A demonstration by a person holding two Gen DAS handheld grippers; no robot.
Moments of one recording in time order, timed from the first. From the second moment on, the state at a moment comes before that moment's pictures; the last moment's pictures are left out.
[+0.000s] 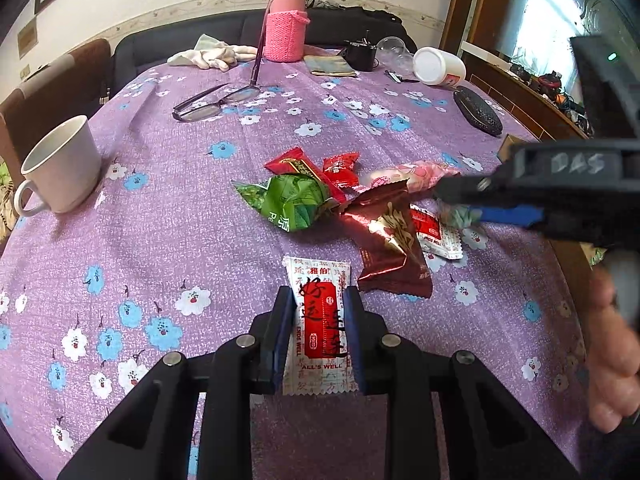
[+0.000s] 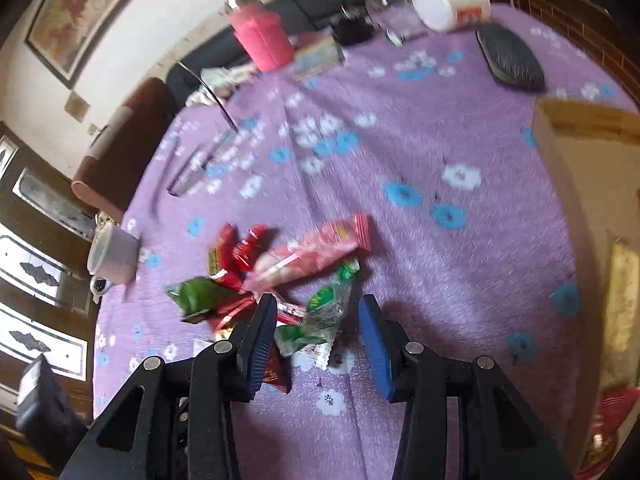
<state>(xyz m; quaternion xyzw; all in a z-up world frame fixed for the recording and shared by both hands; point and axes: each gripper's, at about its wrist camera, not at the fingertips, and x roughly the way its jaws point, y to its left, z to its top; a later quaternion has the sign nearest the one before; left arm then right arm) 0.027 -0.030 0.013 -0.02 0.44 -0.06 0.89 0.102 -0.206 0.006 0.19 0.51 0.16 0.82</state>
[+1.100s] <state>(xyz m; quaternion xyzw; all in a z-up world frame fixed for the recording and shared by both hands) 0.019 -0.029 0.033 -0.05 0.37 -0.09 0.92 0.052 -0.210 0.020 0.10 0.40 0.21 0.89</state>
